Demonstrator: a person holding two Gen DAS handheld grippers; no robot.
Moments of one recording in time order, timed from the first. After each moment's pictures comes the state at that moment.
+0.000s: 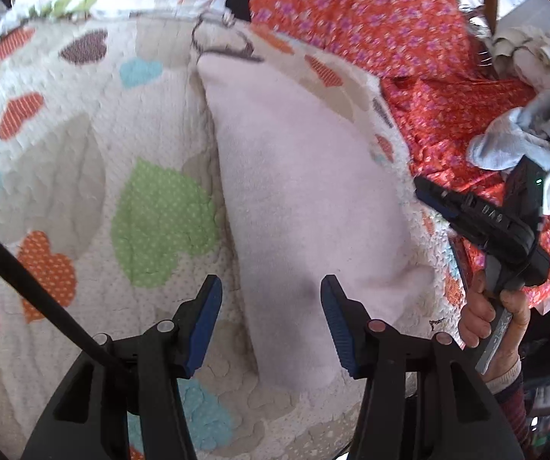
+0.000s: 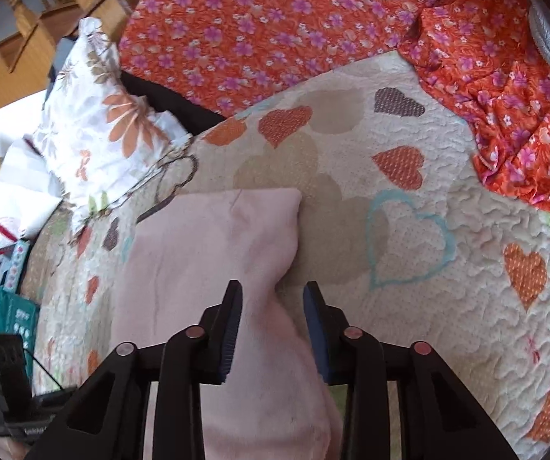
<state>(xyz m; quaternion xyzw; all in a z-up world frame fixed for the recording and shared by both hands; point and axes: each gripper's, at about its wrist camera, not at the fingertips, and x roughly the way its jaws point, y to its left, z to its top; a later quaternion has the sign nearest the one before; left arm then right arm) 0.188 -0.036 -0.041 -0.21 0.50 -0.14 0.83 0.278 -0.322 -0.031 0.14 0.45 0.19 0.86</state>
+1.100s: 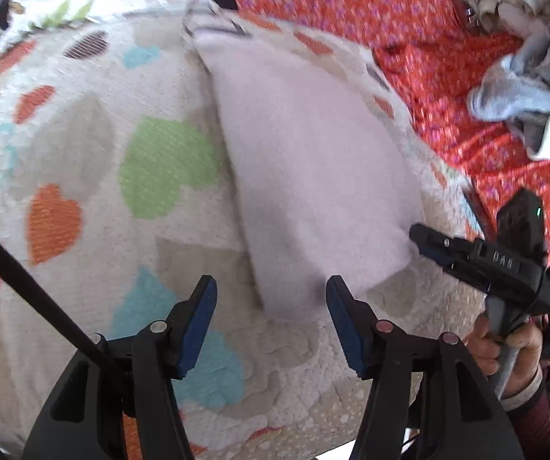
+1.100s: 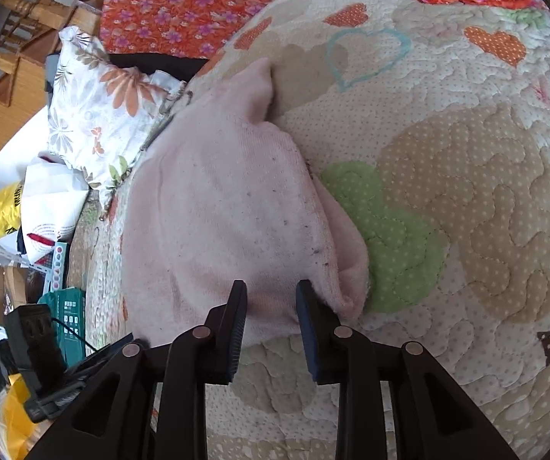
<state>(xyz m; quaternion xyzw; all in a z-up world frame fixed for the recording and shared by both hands) 0.132 -0.054 -0.055 -0.15 0.50 -0.12 0.84 0.177 -0.345 -0.106 0.27 0.51 0.22 0.79</state>
